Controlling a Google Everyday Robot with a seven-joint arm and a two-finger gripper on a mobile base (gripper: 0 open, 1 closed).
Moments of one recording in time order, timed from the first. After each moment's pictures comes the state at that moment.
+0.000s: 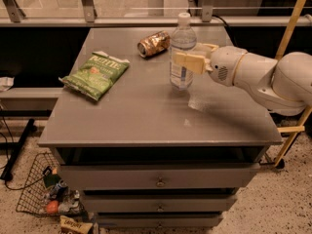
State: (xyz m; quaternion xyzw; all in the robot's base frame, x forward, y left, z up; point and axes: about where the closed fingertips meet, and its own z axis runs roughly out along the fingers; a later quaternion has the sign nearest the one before) arm 0.634 -0.091 0.937 -0.29 0.67 0.30 0.61
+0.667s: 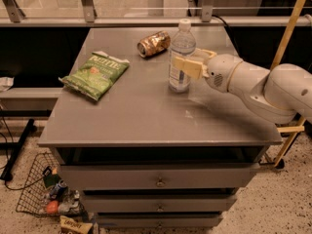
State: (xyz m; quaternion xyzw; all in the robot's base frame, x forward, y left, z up) arm 0.646 -0.092 0.907 -0.27 0.67 0.30 0.62
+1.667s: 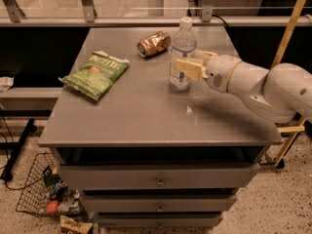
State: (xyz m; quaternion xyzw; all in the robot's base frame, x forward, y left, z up) arm 0.646 -0.092 0.912 -0.27 0.67 0.30 0.62
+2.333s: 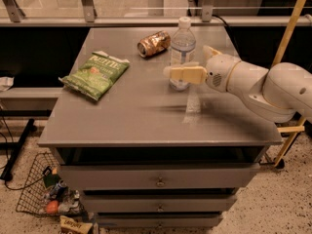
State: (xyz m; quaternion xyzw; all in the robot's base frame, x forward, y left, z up) arm 0.646 -0.090 0.913 -0.27 0.67 0.30 0.62
